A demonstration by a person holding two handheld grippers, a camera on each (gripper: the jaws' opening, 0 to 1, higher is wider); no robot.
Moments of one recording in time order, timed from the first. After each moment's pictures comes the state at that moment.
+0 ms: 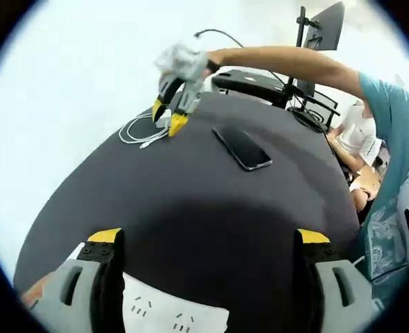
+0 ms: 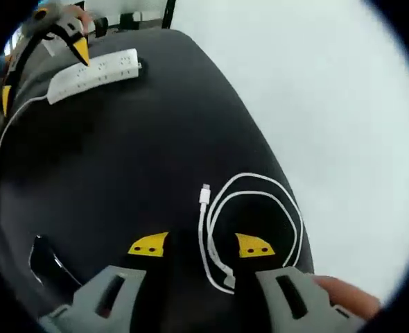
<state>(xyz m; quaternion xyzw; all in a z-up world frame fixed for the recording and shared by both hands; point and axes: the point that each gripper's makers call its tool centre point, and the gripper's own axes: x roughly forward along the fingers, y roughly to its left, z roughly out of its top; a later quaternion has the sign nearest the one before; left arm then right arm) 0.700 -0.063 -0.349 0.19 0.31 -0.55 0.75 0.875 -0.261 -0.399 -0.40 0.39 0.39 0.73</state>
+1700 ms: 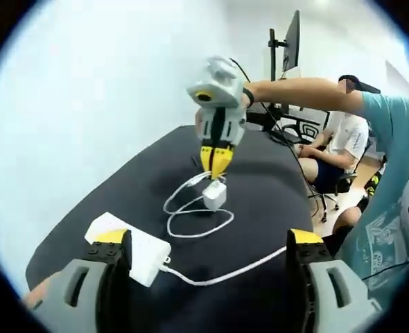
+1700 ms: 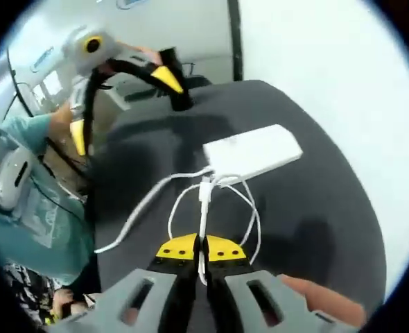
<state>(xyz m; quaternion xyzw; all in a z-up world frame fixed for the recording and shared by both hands) 0.550 0.053 -0.258 0.17 0.21 -0.53 0.80 0.595 -0.073 -0.285 -0.23 0.39 0.54 0.71</state>
